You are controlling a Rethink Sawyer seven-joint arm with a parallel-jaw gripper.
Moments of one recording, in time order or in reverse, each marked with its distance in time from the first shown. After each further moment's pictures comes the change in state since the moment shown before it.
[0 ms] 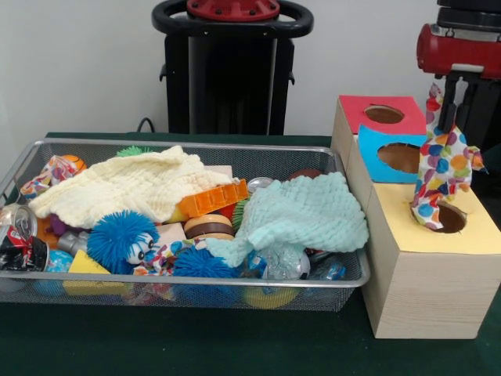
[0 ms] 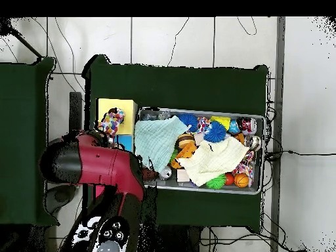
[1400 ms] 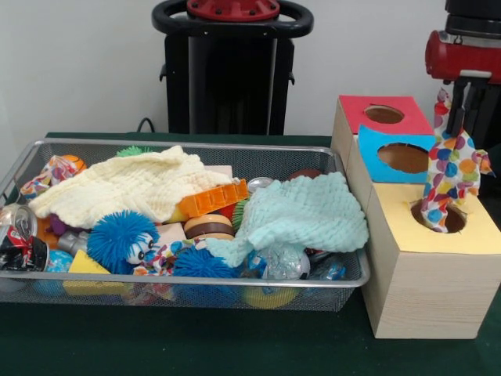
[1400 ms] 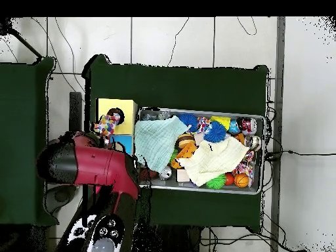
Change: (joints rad) arm 0.019 0.017 0.004 0.000 0.024 0.000 0.000
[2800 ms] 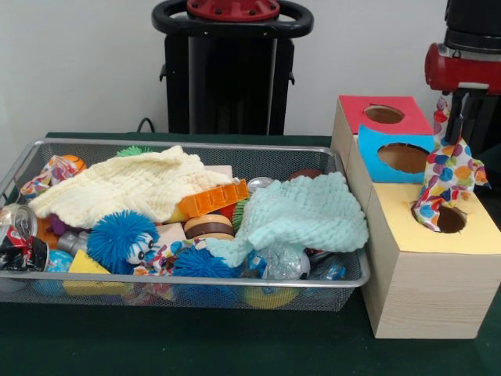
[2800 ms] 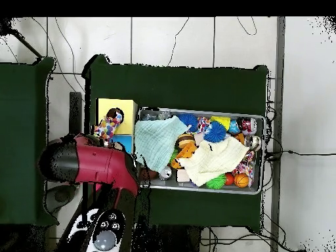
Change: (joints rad) arm -0.011 0.020 0.025 0.000 0.003 0.025 0.000
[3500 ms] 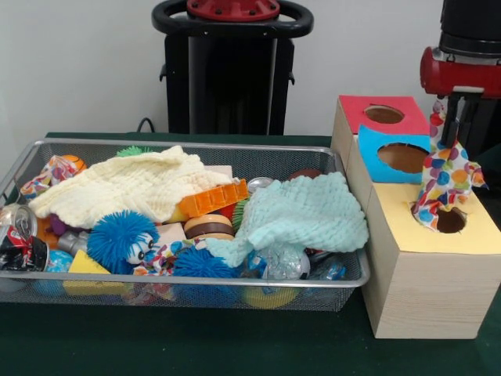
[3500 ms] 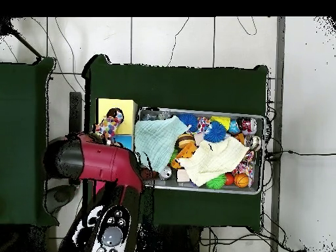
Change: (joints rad) arm -0.028 0.000 0.020 0.000 0.001 0.003 0.000
